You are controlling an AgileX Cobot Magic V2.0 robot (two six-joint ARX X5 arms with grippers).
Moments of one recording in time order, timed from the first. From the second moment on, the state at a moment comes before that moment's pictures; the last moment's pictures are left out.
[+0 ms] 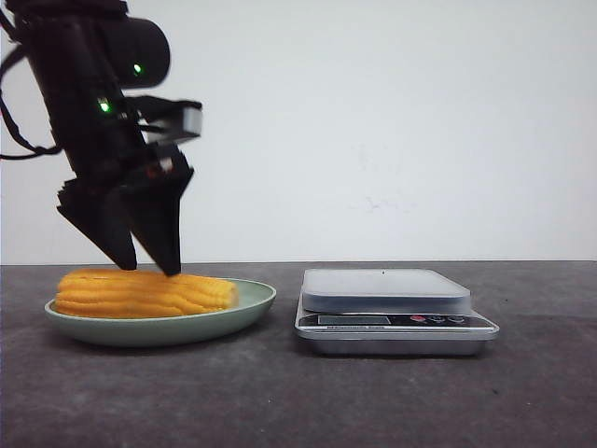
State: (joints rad) left arm -0.41 1.70 1.24 -0.74 0.15 0.36; right arm 0.08 0.60 0.88 -0.48 -0.29 0.24
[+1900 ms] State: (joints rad) left arm -0.77 1.77 1.54 -0.57 -0.01 -0.13; right arm 0.08 0.60 0.88 -0.49 -0.29 0.24
